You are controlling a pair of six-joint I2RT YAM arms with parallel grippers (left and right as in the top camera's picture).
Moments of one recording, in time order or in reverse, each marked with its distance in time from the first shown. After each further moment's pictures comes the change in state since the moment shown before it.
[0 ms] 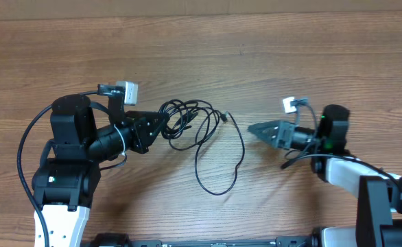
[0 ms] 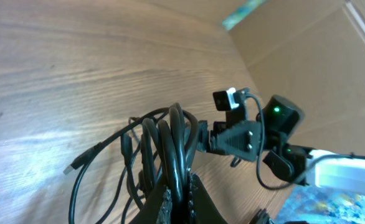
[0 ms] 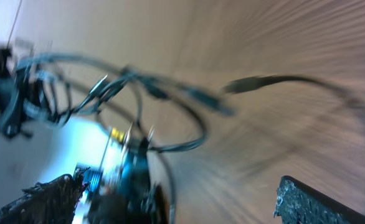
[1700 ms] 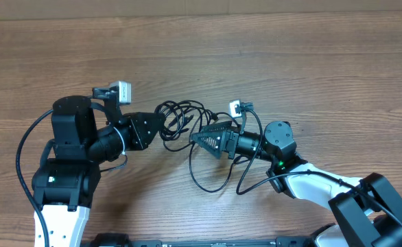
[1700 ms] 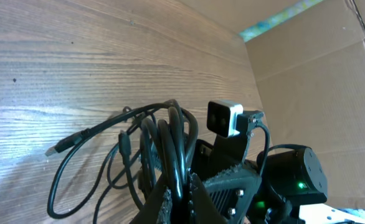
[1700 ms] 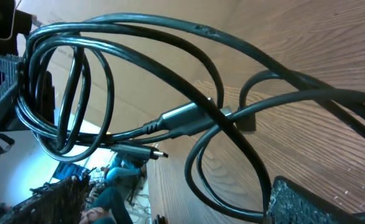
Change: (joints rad) left arm 0.000 0.000 0.000 -0.023 -0.058 -0.161; right arm 0.512 -0.001 0.000 0.418 0.537 0.281
